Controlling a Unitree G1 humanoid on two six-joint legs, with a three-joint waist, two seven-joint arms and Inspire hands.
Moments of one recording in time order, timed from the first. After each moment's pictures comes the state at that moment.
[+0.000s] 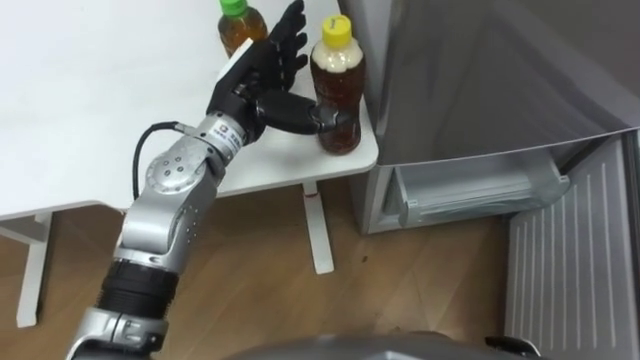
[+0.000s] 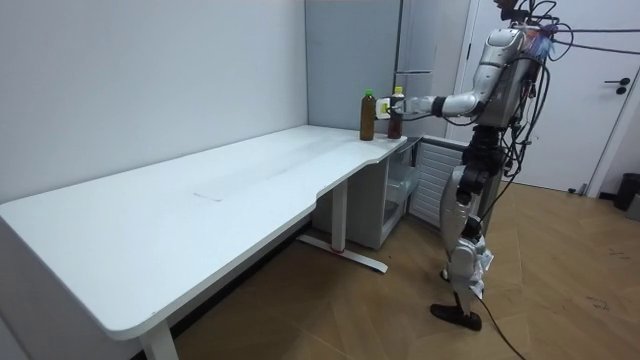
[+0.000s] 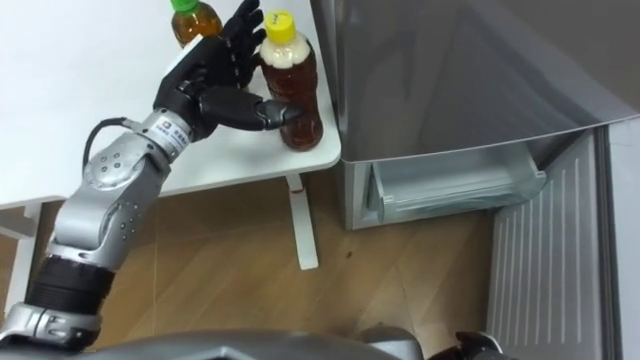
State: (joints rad) left arm -0.15 0.24 -0.15 0.10 -0.32 0.16 -0.24; right arm 0.06 -0.26 0.06 1.25 -0.17 0.13 0.02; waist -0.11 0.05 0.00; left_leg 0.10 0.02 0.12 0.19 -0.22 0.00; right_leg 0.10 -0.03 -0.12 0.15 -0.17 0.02
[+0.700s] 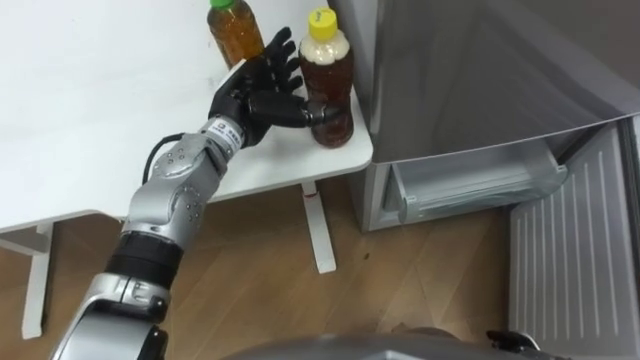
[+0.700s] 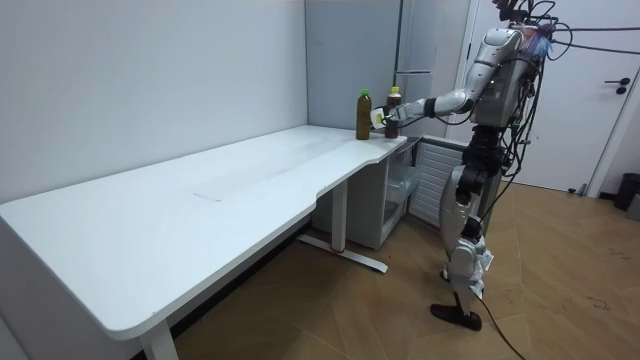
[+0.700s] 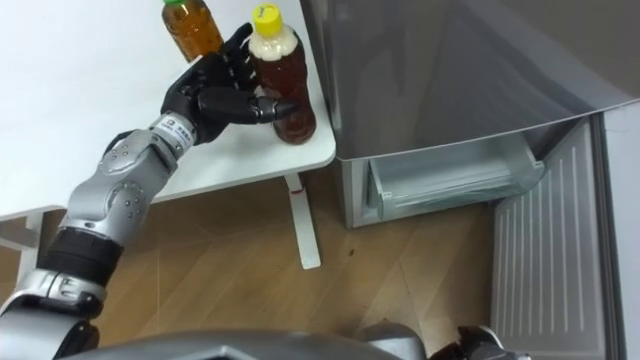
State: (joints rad) left arm -0.25 0.25 -0.16 0.35 -0.54 0.16 -0.24; right arm 0.04 -0.26 0.08 1.25 -0.20 0.13 0.00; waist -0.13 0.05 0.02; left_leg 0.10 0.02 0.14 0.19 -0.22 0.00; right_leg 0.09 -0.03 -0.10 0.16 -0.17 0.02
